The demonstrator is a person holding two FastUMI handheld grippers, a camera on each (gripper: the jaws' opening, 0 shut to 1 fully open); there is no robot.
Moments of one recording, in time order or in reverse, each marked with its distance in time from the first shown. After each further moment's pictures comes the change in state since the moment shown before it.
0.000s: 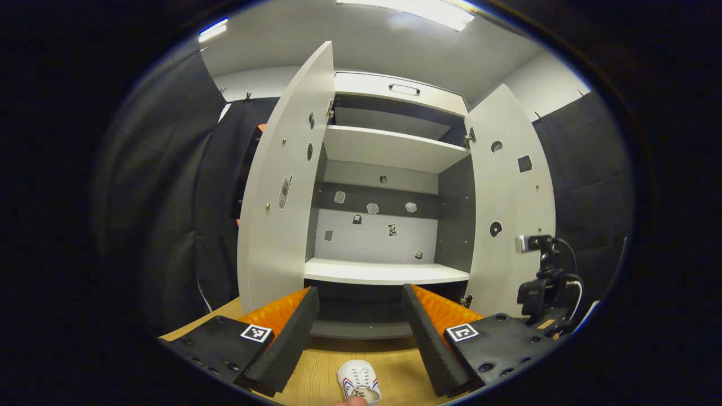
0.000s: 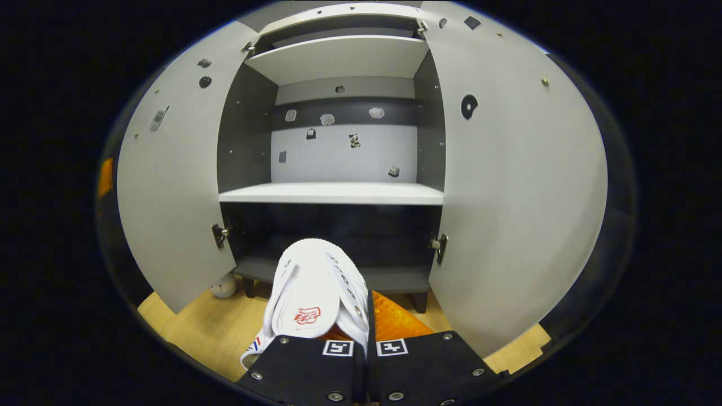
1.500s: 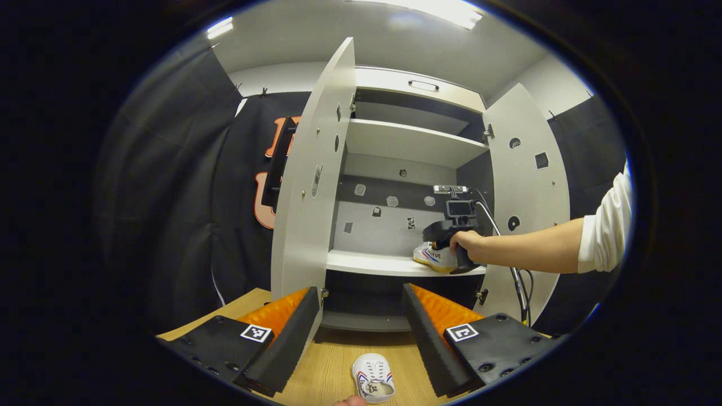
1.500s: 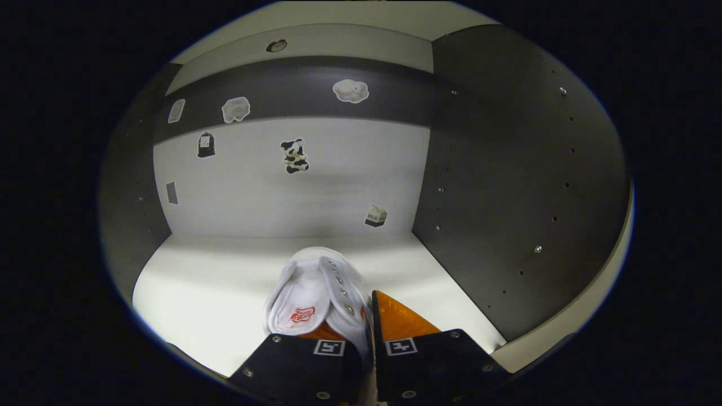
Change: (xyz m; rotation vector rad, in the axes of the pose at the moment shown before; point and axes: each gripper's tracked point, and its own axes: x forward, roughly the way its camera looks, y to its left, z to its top) left arm -0.011 0.034 -0.014 -0.009 0.033 0.077; right arm 0.278 -0.034 0.146 0.038 0.232 -0.262
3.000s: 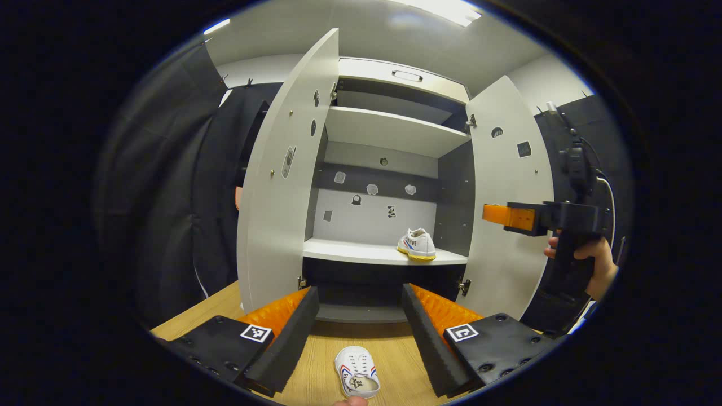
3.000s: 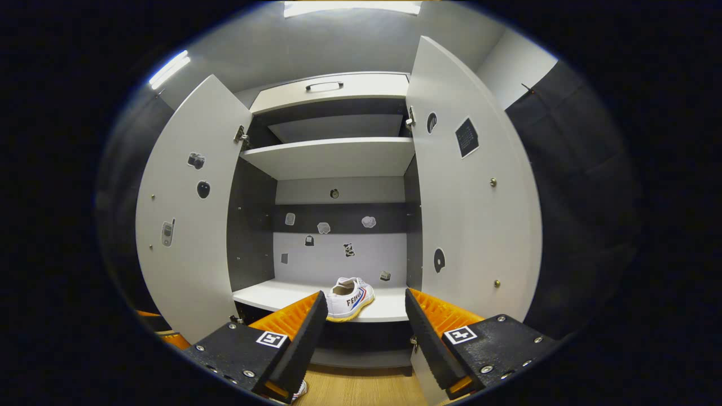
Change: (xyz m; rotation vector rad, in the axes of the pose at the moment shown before) left arm 0.000 -0.027 -0.032 0.003 0.074 -0.081; right arm -0.348 -0.092 -0.071 0.020 -0.642 0.301
